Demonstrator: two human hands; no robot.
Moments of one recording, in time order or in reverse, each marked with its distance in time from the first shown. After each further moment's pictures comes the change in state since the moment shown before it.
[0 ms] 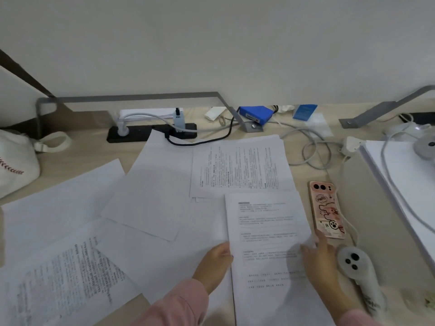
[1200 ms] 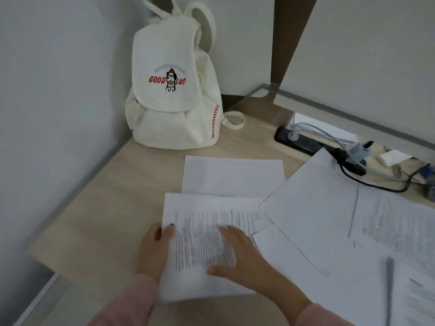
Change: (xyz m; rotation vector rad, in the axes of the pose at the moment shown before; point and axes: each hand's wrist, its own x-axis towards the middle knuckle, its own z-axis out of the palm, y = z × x) left_hand -0.137 -0.185 -0.332 -0.538 1.021 -0.053; right_hand -0.245 -0.265 0.262 -0.497 -1.024 -0.913
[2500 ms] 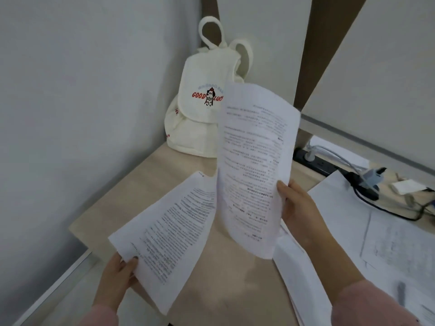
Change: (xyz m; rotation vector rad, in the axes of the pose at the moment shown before) left_hand -0.023 -0.070 -0.108 -0.282 0.061 -0.114; right_hand -0.009 -0.045 -0.089 1.084 0.325 -0.224
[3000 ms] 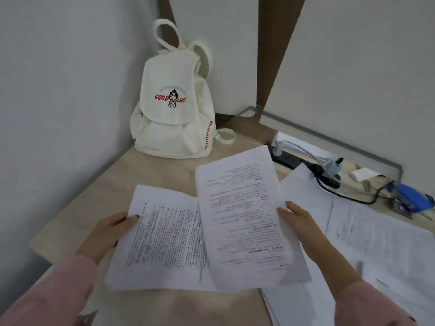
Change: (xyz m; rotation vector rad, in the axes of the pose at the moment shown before) left_hand 0.001 0.094 0.050 0.371 -0.244 0.163; right_hand -0.035 -0.005 -0.084 -0.473 0.284 0.199
